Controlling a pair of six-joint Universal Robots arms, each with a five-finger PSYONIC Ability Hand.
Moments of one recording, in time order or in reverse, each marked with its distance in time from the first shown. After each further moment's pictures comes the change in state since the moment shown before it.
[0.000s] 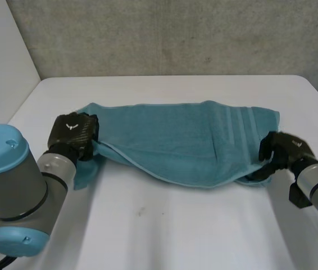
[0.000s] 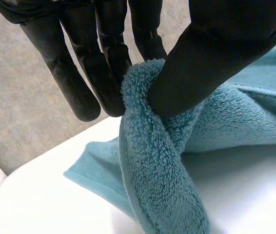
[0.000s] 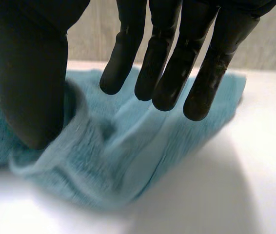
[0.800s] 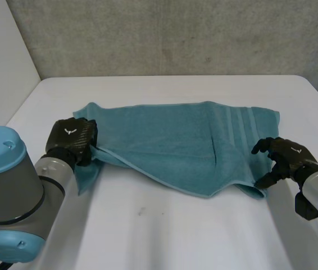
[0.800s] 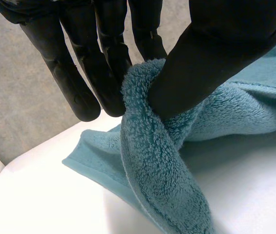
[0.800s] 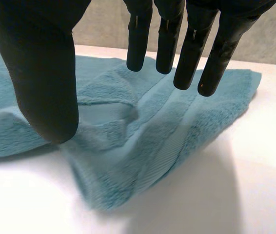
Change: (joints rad) left arm 0.006 0.017 -0.017 -0.033 0.001 -0.001; right arm -0.004 -0.102 0.052 0.139 -0.044 -0.088; left_hand -0.001 0.000 0.000 0.000 0.000; right_hand -0.554 -0.675 -0.678 -0.689 0.119
